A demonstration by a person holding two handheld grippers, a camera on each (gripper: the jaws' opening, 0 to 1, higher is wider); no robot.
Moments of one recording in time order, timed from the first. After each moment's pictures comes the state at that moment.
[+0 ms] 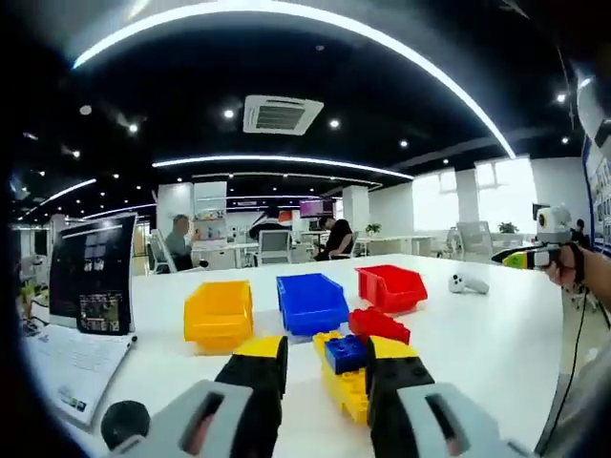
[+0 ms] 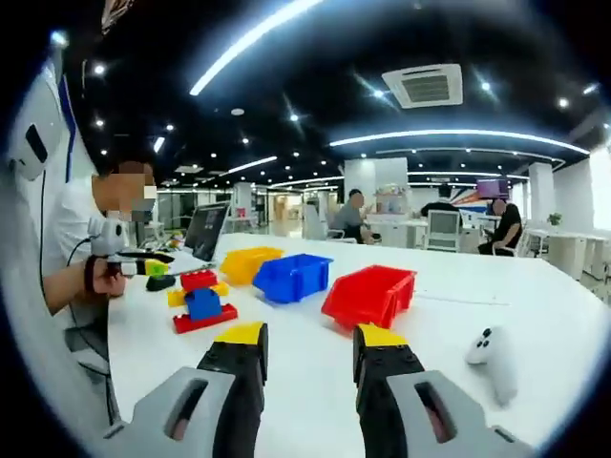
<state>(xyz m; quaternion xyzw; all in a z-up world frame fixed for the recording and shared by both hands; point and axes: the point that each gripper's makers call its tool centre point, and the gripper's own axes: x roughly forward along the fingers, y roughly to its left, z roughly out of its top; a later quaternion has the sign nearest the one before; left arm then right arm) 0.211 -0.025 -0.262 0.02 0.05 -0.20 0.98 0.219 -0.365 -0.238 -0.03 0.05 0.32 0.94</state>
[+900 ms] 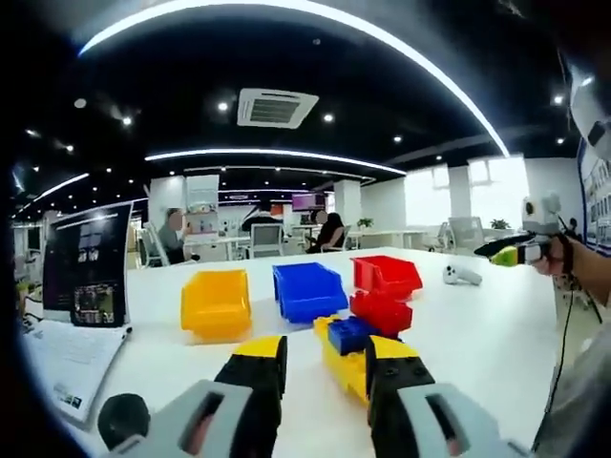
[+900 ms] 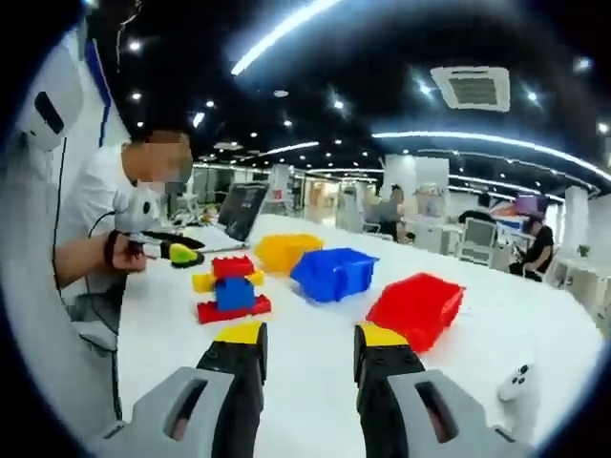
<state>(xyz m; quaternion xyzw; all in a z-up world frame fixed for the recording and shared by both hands) 0.209 -0.017 -0.276 0.02 0.06 -0.22 0.97 0.216 -0.274 -0.236 -0.16 0.03 0.43 0.89</state>
